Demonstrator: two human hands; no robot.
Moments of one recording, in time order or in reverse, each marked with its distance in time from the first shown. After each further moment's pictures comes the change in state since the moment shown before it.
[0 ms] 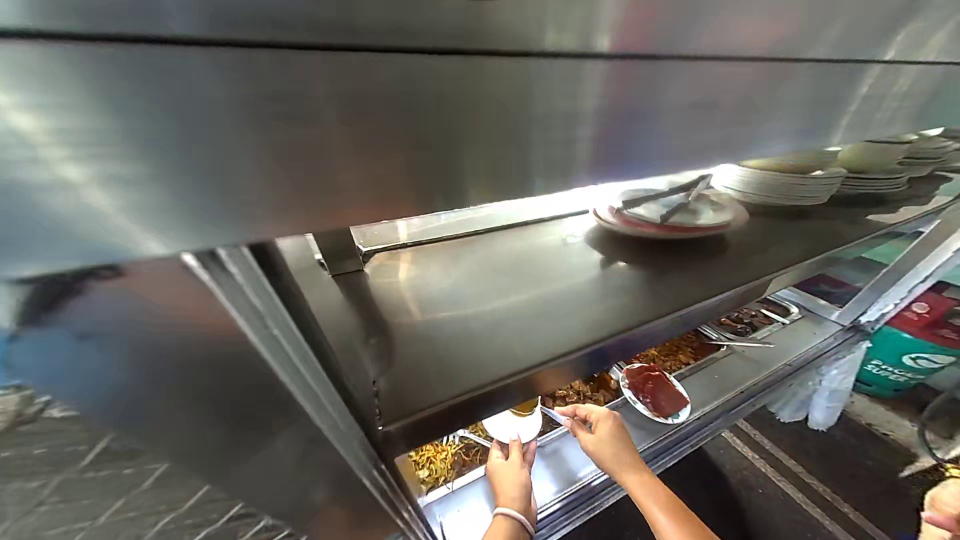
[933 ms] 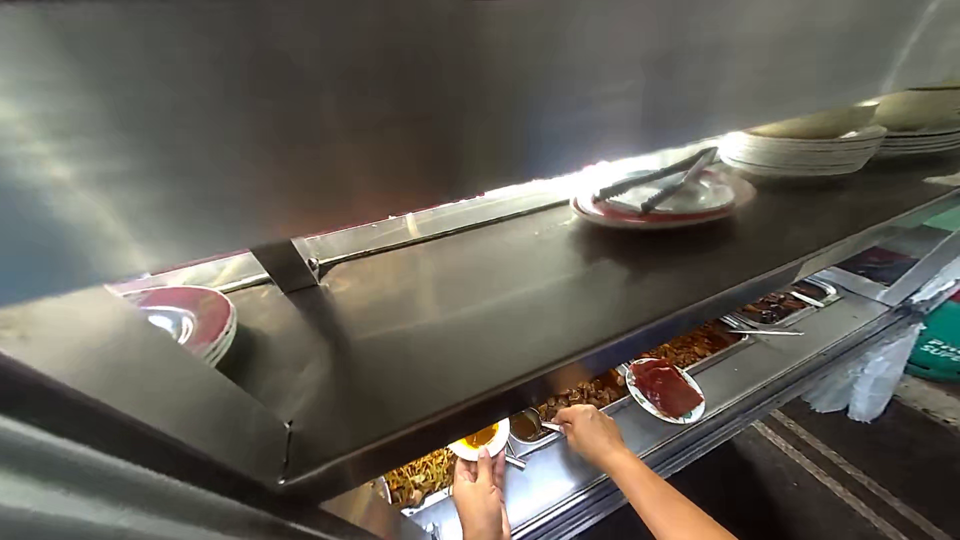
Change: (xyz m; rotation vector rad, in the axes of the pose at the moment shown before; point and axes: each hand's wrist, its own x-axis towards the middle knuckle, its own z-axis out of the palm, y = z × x) left_hand -0.014 0.026 -0.017 -0.043 0.126 0.153; right_hand 0.047 0.026 0.018 -0.401 -0.394 0.152
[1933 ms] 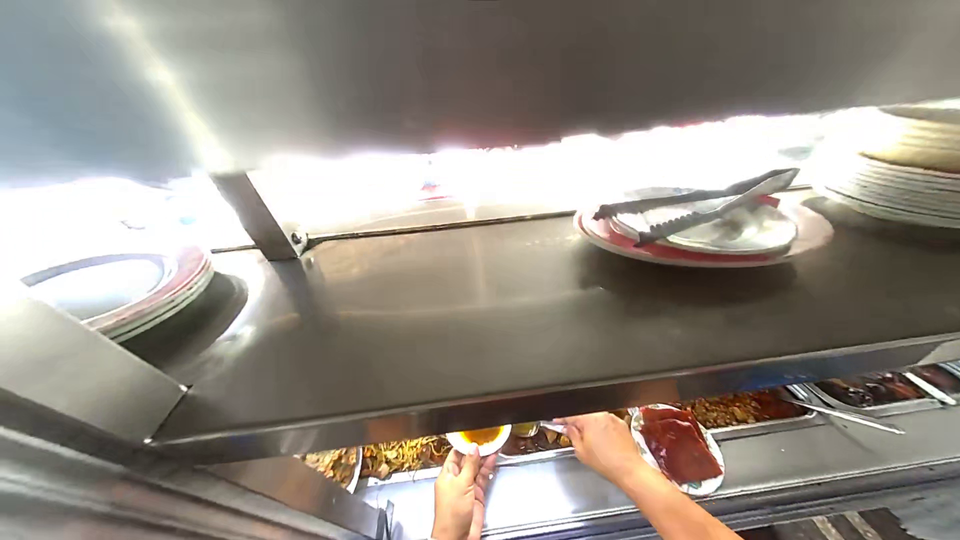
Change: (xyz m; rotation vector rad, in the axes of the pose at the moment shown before) left_hand -0.007 -0.034 0.028 -0.102 0.026 -0.004; right_hand 0.009 0.037 -0.071 -0.116 -0.042 -0.309
